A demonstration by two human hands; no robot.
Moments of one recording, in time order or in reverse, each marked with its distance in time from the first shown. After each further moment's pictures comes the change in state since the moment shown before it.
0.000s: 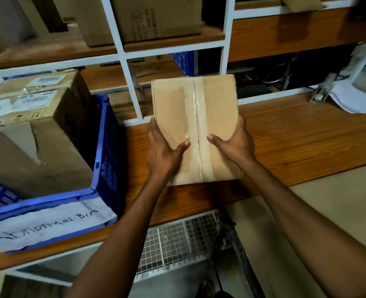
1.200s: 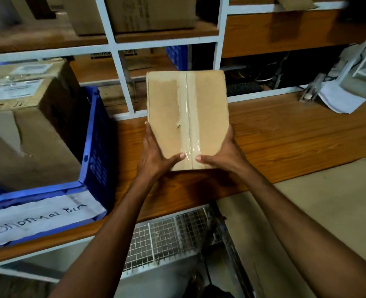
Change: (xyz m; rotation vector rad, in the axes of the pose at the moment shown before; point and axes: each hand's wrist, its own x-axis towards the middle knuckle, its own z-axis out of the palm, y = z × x) left_hand -0.011 -0.024 0.004 -0.002 -0.213 0.046; right_hand -0.024 0.023 0.000 -0.118 -0.228 0.031
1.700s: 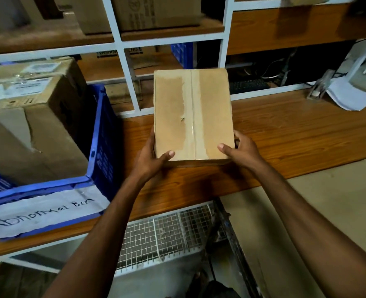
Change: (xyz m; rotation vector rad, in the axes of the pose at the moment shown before) left_hand -0.014 -0.012 -0.028 -0.161 -0.069 -0.022; right_hand 0.003 0.017 -0.019 0.220 -0.038 -0.036
